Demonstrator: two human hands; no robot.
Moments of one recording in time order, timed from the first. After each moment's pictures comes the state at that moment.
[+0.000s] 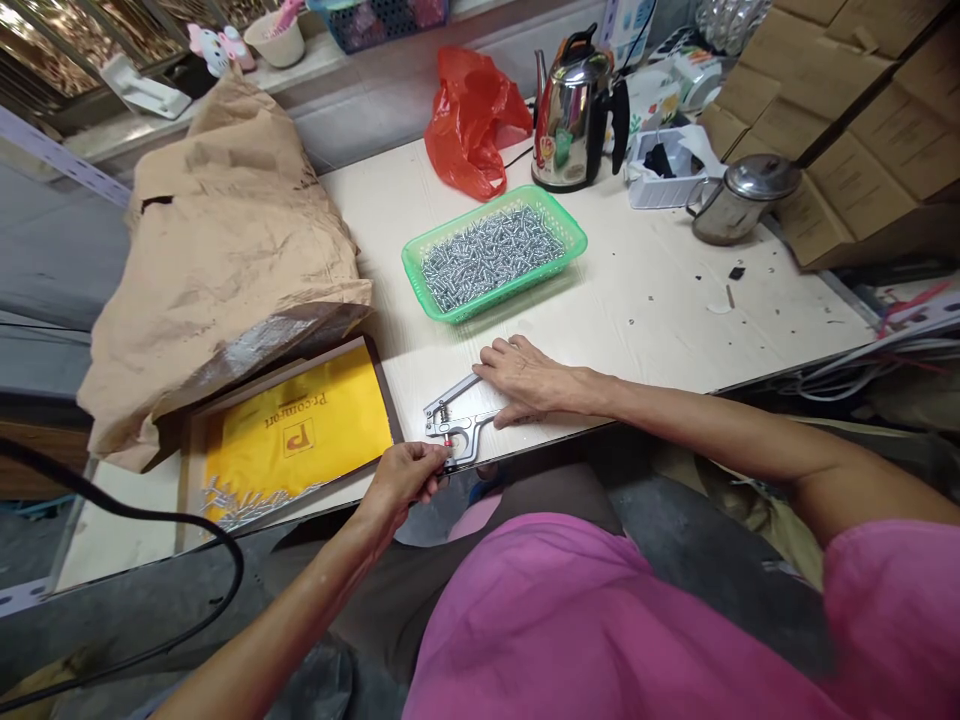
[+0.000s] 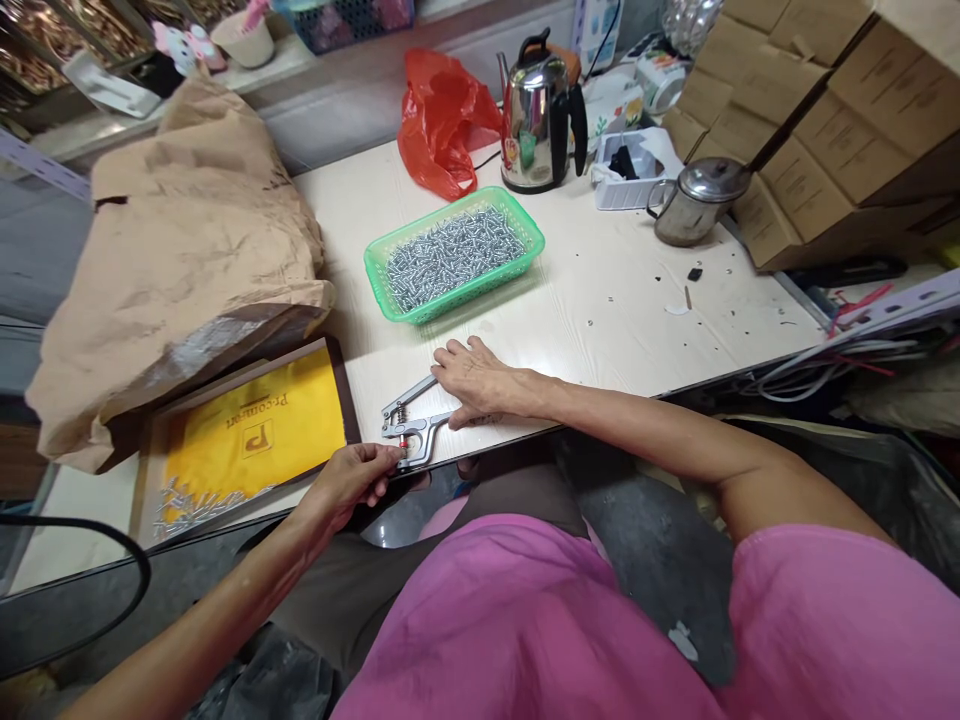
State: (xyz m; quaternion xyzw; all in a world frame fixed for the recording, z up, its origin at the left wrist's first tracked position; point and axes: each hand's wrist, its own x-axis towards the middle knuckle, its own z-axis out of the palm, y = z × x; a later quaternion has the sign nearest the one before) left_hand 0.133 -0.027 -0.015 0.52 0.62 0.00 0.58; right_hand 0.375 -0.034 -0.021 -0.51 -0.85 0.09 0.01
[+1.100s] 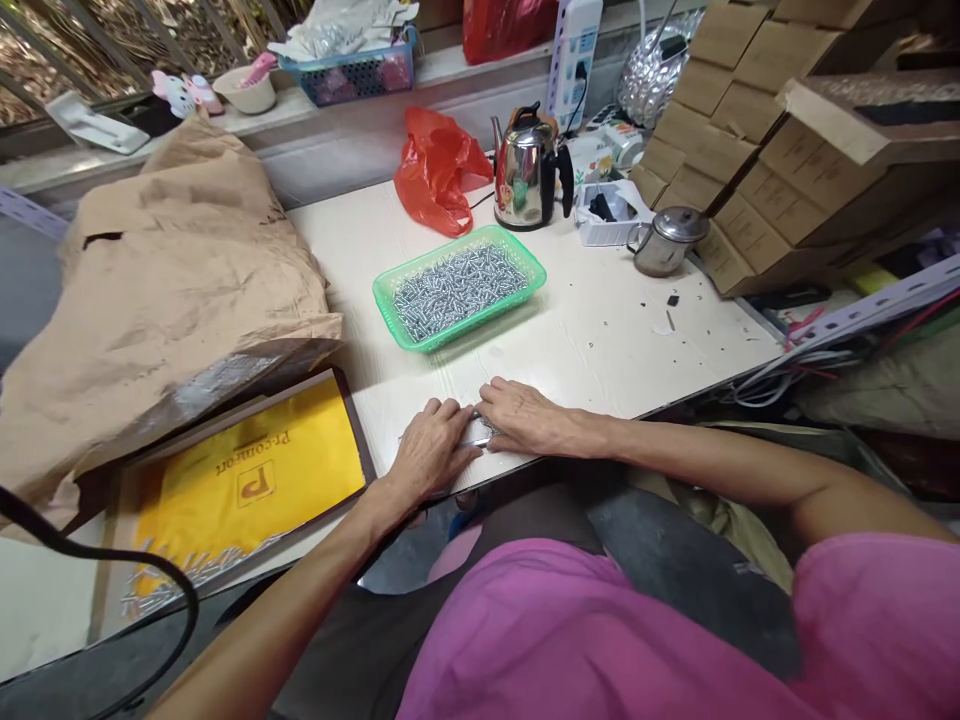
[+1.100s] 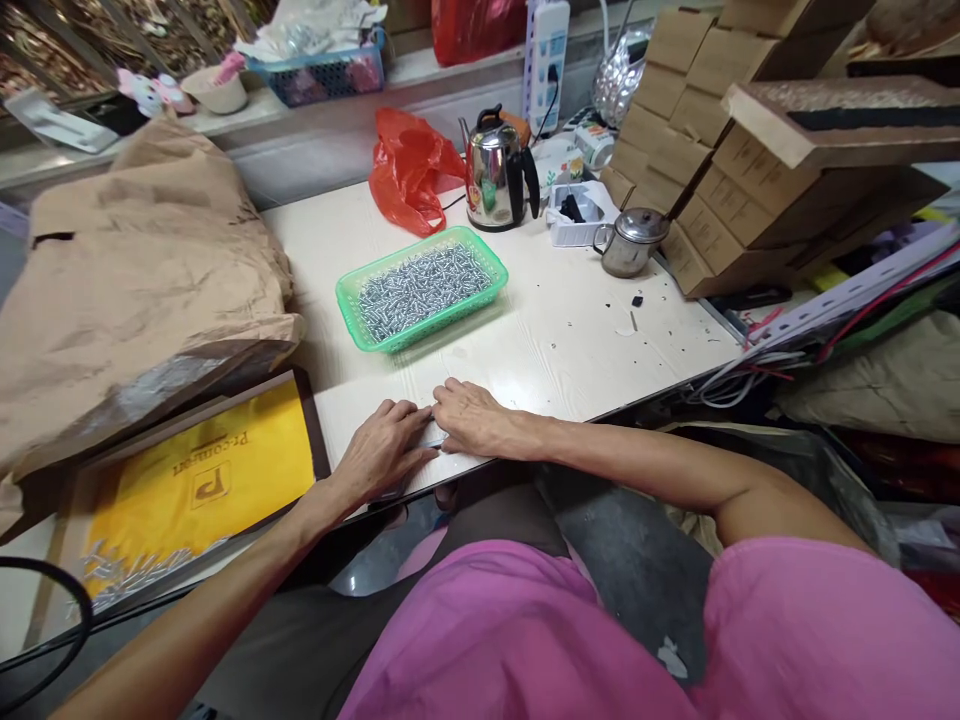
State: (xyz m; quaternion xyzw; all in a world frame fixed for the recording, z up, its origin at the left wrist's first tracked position) left_hand 0.204 0.008 -0.017 0.97 0.21 -0.07 0.08; right_hand 0.377 -0.068 -0.006 -0.58 -0.80 0.13 0.00
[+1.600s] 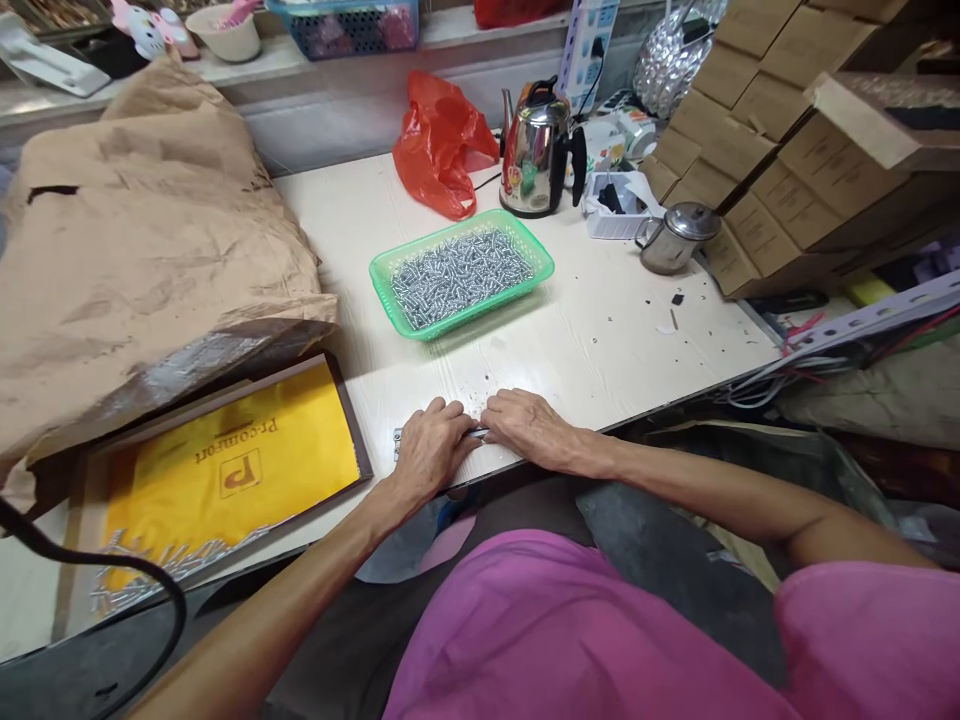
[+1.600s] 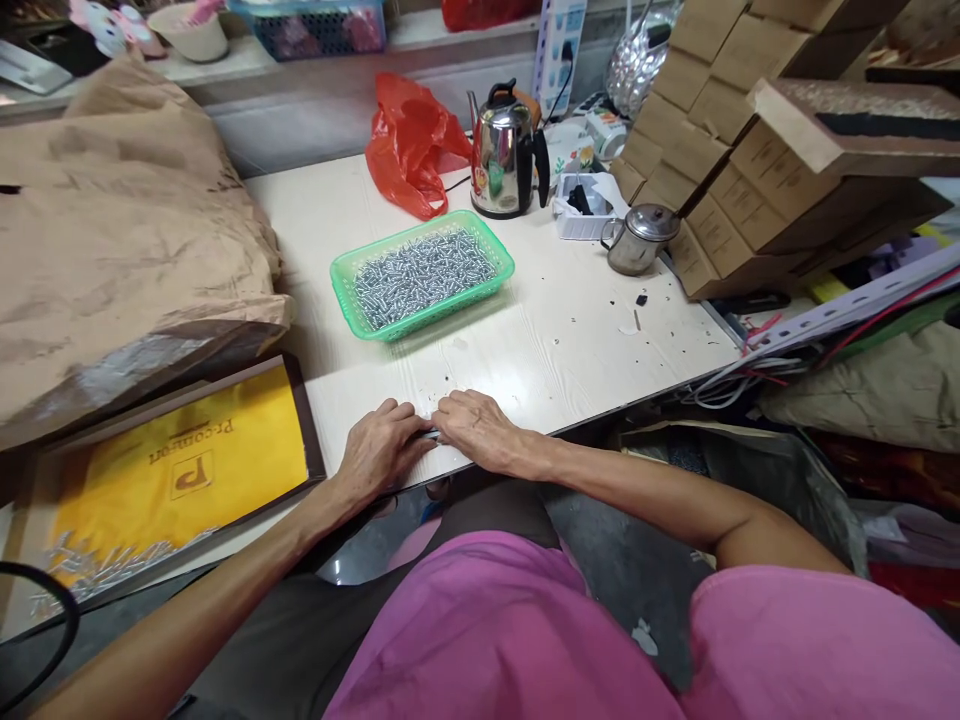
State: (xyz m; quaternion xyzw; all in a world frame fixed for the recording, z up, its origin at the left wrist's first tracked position) left_hand 0.202 -0.002 -0.023 0.97 0.24 -0.04 0.10; right_hand 0.370 -0.087 -0.048 -0.58 -0.80 0.09 0.11
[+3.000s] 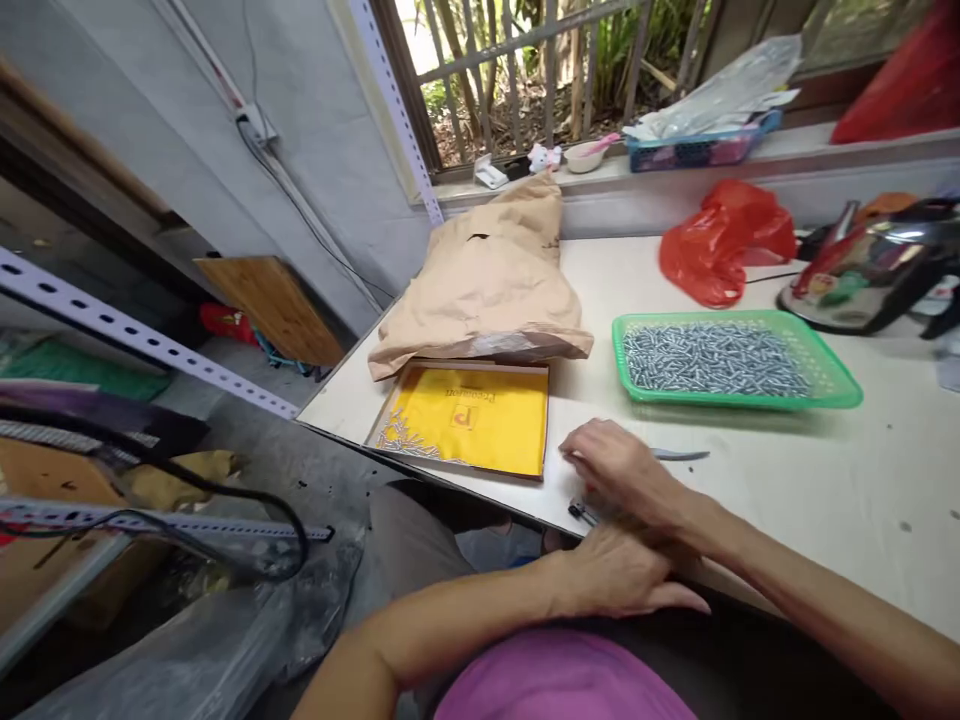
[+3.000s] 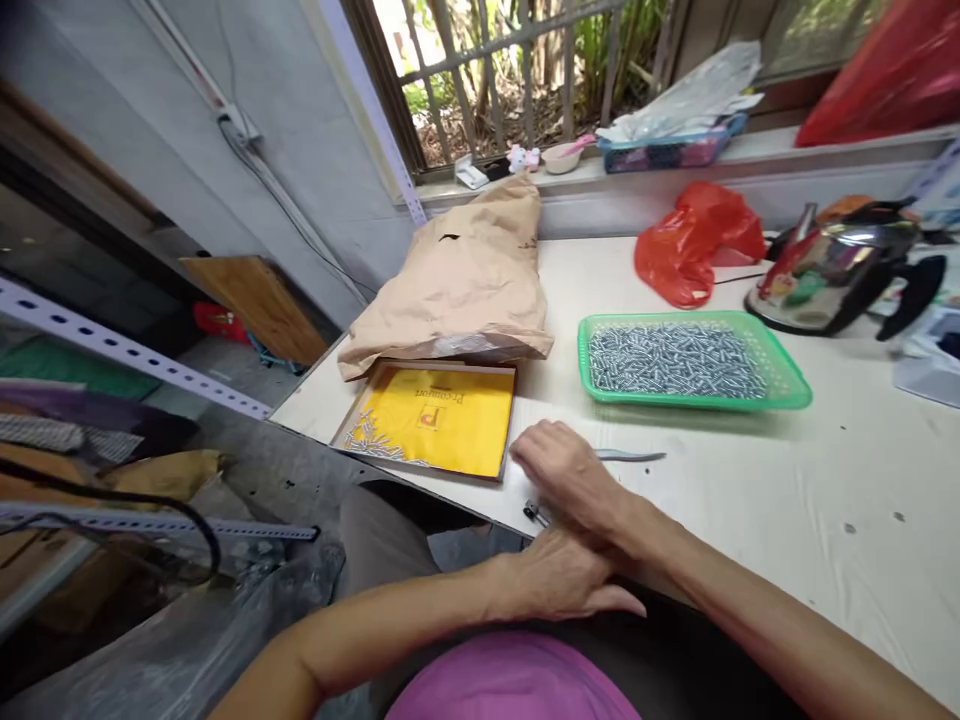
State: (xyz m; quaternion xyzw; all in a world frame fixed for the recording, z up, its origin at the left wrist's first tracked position) left_hand 0.180 -0.079 -0.051 0.95 0.19 0.13 0.22; right_hand 0.282 -0.015 -0.012 -0.35 -0.89 0.03 0.29
